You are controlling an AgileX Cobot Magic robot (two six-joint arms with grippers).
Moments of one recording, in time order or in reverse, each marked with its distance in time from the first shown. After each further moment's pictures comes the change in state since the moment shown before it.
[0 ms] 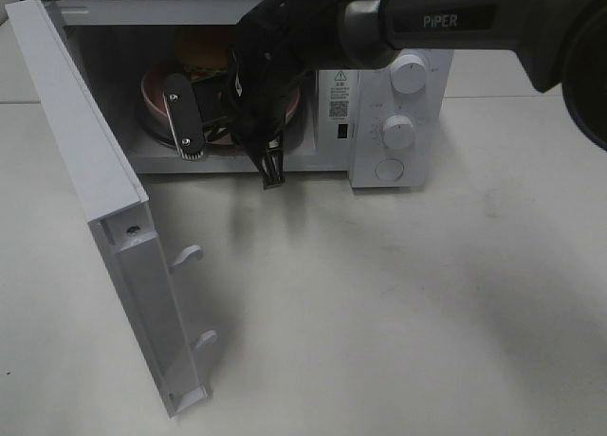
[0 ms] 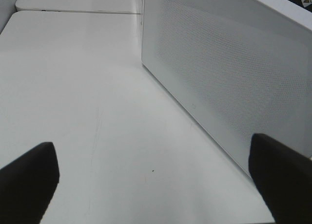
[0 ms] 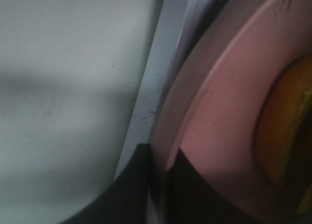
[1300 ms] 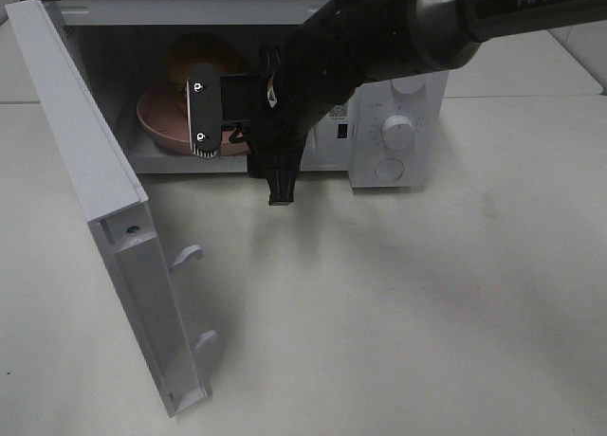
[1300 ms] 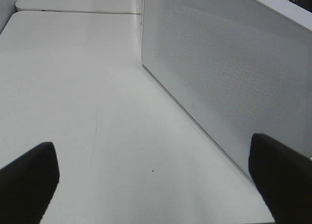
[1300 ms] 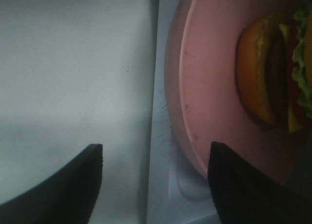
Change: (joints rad) left arm 0.000 0.000 0.000 0.000 0.000 0.000; right arm -0.012 -0.189 0.338 0.026 -0.227 0.195
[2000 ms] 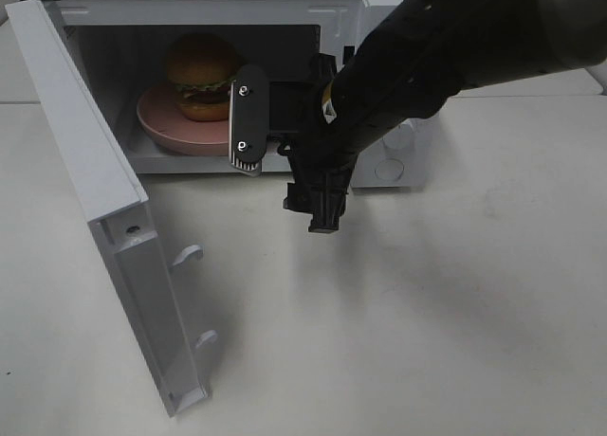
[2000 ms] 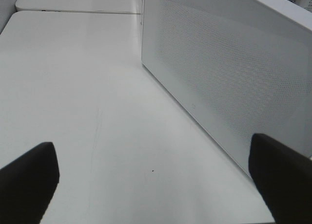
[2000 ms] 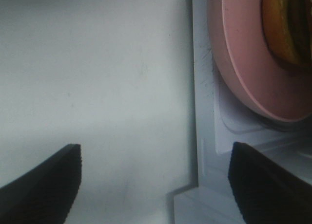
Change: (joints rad) left arm 0.000 0.000 0.000 0.000 0.000 0.000; right arm 0.000 -0.253 0.311 0.000 -0.023 0.125
